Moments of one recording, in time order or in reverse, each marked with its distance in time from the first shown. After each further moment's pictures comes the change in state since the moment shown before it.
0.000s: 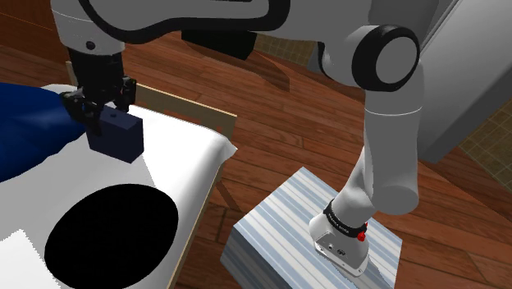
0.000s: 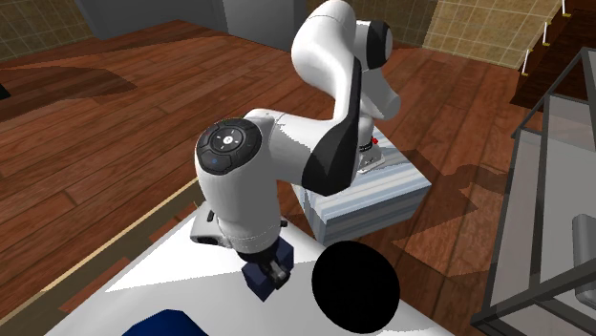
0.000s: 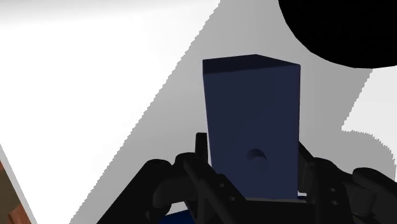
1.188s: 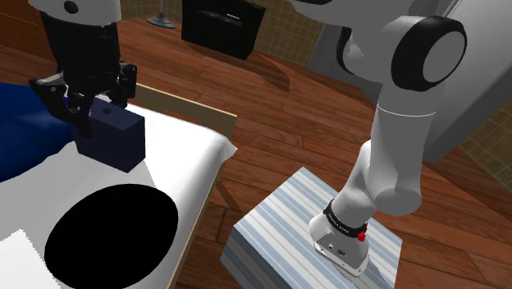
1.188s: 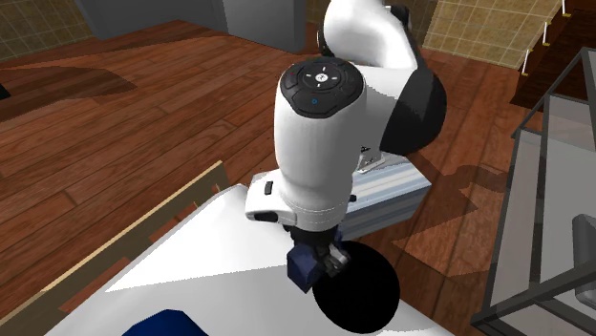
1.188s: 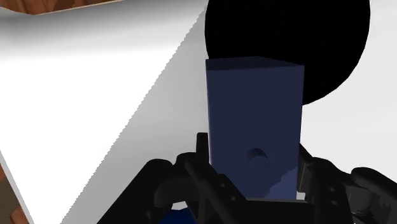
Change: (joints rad) arm 0.063 -0.132 0.052 -0.028 0.042 -0.100 0.108
